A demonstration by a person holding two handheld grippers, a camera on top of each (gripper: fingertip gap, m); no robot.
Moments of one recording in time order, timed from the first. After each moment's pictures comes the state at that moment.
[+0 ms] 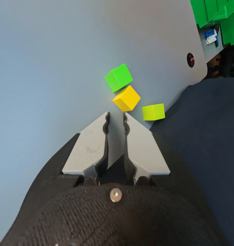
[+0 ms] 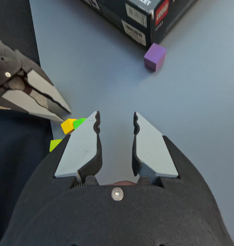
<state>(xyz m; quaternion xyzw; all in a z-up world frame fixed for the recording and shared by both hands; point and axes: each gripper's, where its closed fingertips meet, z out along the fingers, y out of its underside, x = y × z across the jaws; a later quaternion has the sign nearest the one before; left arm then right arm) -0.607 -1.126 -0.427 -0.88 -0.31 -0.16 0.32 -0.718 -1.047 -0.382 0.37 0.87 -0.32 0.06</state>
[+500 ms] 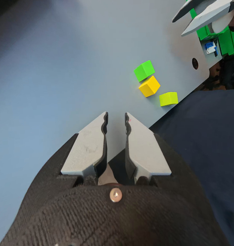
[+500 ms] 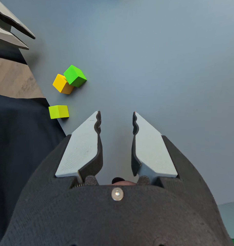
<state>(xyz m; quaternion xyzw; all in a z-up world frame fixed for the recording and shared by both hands) -0.643 -1.193 -0.409 -0.87 -0.32 -0.14 0.35 -0.624 -0.975 -0.397 0.51 0.82 -0.27 0.04</state>
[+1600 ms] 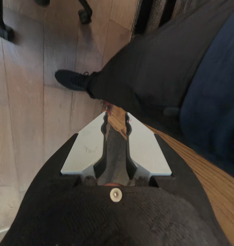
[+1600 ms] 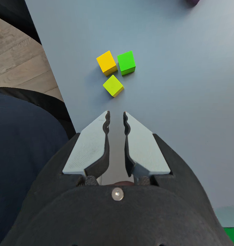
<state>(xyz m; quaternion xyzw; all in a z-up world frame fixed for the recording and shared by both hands) -0.312 -1.411 -0.528 -0.75 -0.62 -0.13 0.17 -0.611 -1.038 -0.383 0.39 0.90 -0.21 -0.01</state>
